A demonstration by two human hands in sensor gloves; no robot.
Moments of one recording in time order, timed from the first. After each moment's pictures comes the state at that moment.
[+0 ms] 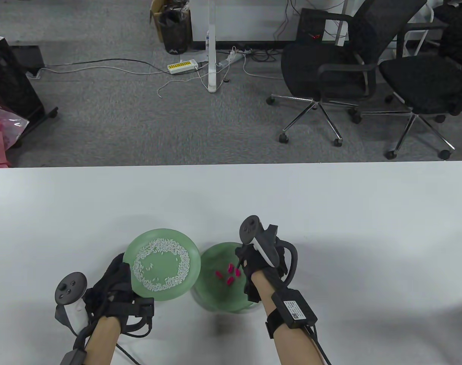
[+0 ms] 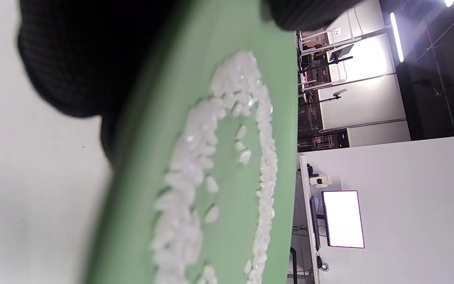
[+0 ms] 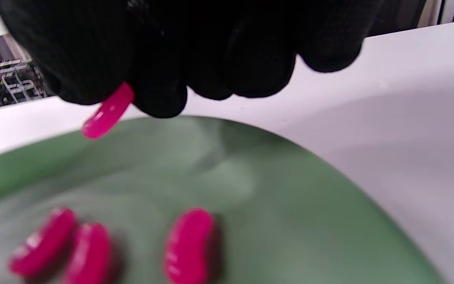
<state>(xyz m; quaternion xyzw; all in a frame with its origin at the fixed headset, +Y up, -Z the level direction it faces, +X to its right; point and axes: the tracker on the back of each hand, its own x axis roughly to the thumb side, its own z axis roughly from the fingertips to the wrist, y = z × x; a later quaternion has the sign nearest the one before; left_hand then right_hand) -0.320 -0.767 -0.260 -0.03 0.27 0.62 0.74 0.059 -0.745 -0.379 -0.11 0.09 0.99 0.09</state>
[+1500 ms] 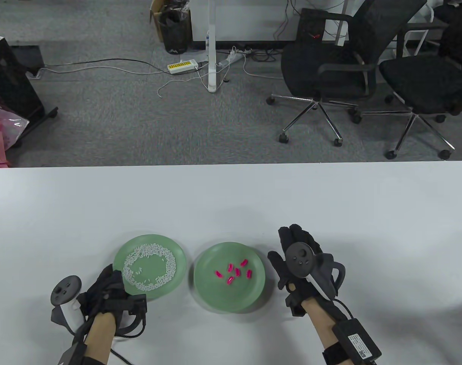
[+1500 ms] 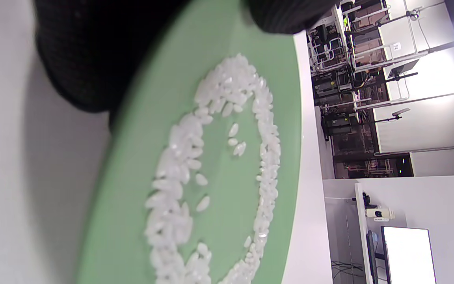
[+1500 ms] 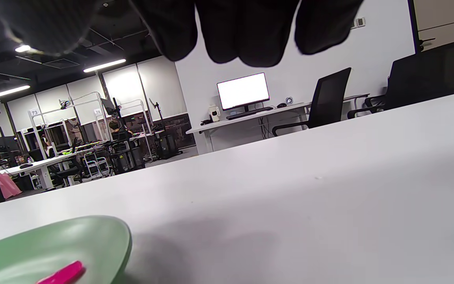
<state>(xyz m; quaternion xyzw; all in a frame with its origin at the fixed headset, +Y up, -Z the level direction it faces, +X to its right) -0.345 -0.803 -0.265 -0.07 0.35 0.60 0.72 0.149 -0.717 -0.317 -0.03 -0.08 0.99 0.14</state>
